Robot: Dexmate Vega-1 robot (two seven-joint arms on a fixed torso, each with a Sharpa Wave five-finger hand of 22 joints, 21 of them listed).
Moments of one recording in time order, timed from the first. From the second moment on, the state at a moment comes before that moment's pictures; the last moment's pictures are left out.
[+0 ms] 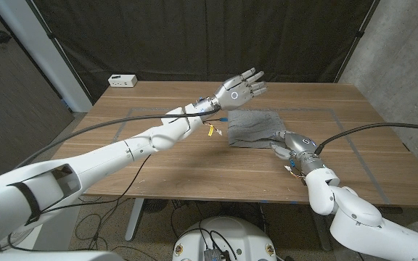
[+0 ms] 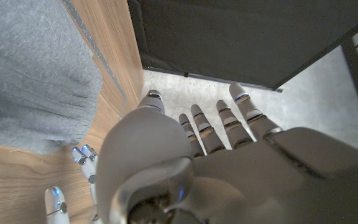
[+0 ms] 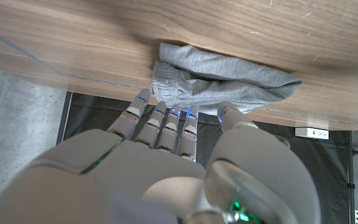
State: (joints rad) left arm 0.43 0.69 1.03 -1.72 1.75 0.21 0.49; left_hand 0.89 0.20 0.18 0.08 0.29 0.29 -0.21 0.18 0.18 0.36 -0.17 0.18 0.20 0.26 -0.04 0.17 0.18 0.17 0.05 0.61 0.20; right arm -1.26 -1.00 -0.61 -2.37 -0.46 -0.91 -0.30; right_hand 0.56 0.13 0.47 -0.01 0.19 0.37 -0.08 0.19 0.19 0.32 -0.02 0.19 0.19 0.24 -0.04 0.21 0.19 0.30 0.05 0.21 0.18
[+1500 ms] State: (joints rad) left arm 0.83 0.70 0.52 -1.92 0.58 0.09 0.32; left_hand 0.52 0.20 0.39 0.20 0.20 -0.13 0.03 0.17 0.18 -0.13 0.03 0.17 0.18 -0.11 0.06 0.17 0.18 -0.06 0.11 0.52 0.19; right arm -1.38 -0.89 -0.32 -2.19 -0.19 -0.40 -0.54; right_hand 0.45 0.20 0.47 0.11 0.19 0.30 -0.09 0.18 0.19 0.24 -0.03 0.18 0.19 0.17 -0.04 0.21 0.21 0.32 -0.04 0.21 0.18
